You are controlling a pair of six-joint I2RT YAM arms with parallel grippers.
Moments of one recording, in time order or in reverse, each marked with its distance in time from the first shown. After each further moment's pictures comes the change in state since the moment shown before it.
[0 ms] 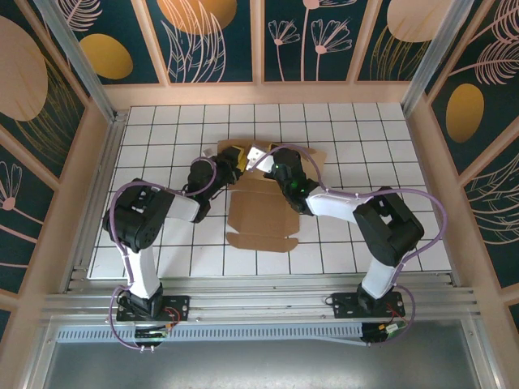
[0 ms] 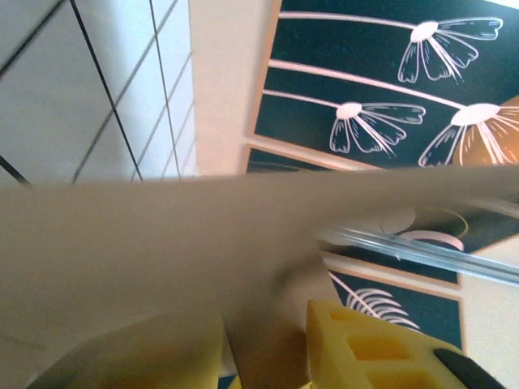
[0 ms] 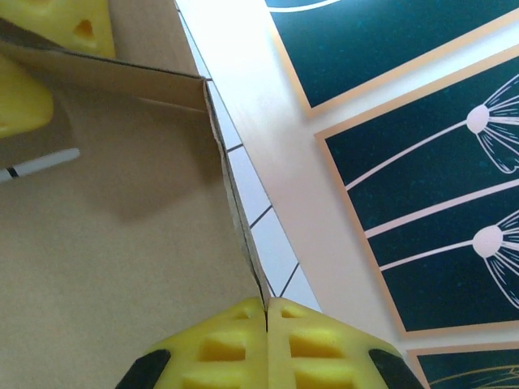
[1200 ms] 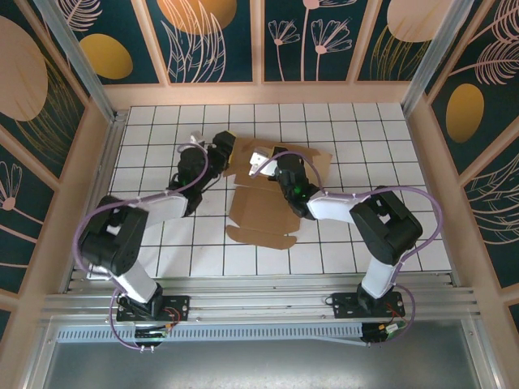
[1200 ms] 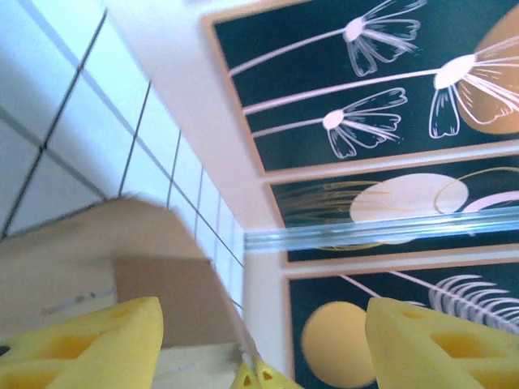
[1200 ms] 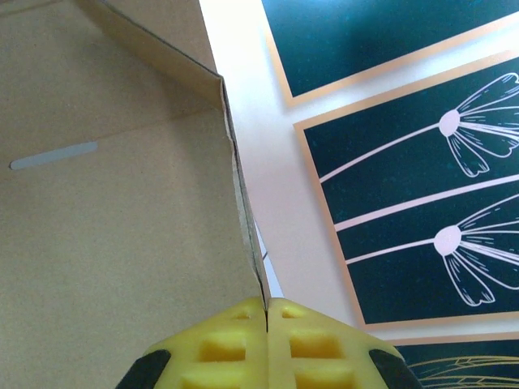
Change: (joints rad) left arm 0.033 -0.286 0.057 -0.412 -0.115 0.531; right arm -0.013 0.015 -0.068 0.130 0.040 -0.145
